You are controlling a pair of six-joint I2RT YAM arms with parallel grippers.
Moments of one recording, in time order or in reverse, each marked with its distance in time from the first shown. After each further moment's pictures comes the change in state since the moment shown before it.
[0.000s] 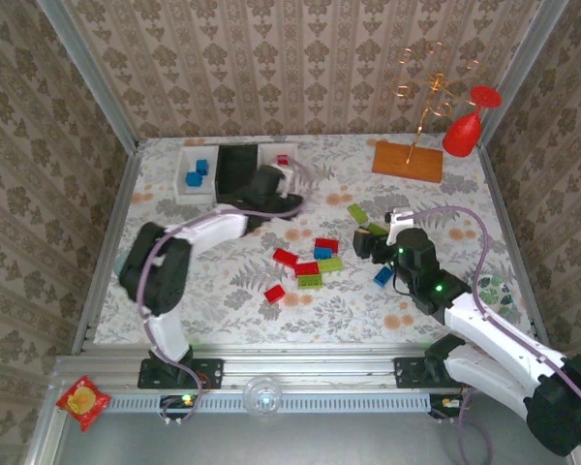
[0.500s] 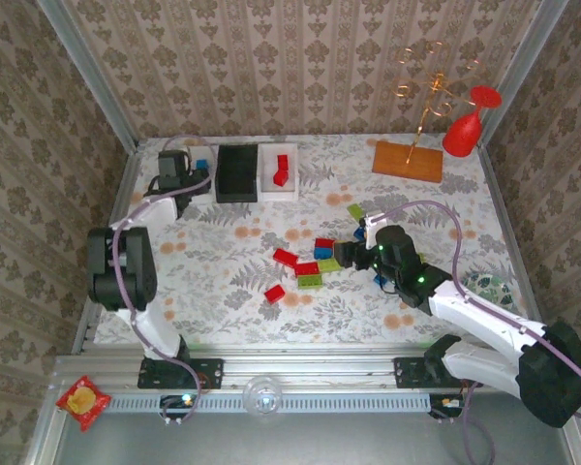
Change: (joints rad) left arm 0.527 0.034 0.003 0.032 -0.002 -0.045; right arm 0.079 0.157 0.044 0.022 -0.103 -0.026
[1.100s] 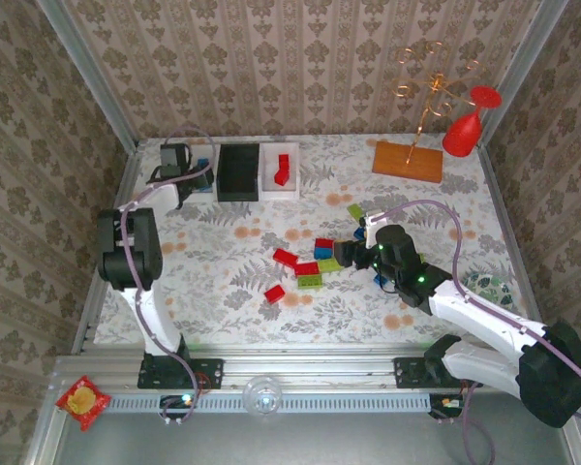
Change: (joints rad) left arm 0.012 0.101 0.120 -0.051 0.018 0.001; right arm 0.000 0.000 0.003 -0.002 0.003 0.000
